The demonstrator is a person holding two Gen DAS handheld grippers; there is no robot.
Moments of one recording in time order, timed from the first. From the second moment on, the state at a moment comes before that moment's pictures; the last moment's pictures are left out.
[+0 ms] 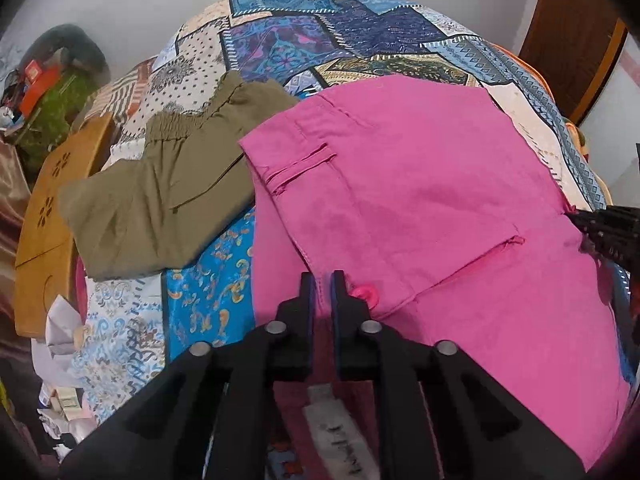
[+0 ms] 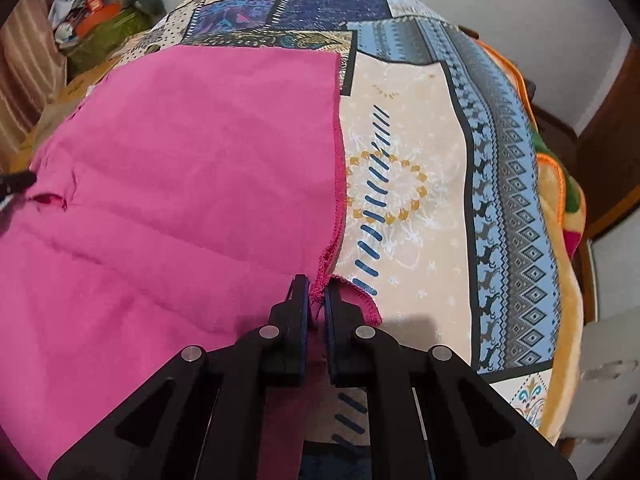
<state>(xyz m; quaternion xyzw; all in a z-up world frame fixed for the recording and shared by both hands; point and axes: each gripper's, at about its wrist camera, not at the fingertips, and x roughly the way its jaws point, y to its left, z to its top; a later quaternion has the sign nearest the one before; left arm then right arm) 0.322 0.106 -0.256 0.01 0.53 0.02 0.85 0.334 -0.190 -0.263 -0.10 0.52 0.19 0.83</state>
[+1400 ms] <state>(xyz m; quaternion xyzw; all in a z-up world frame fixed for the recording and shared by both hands) 0.439 0.173 -0.287 -0.09 0.51 0.01 0.85 0.478 -0.116 -0.258 -0.05 0.46 0.19 0.86</state>
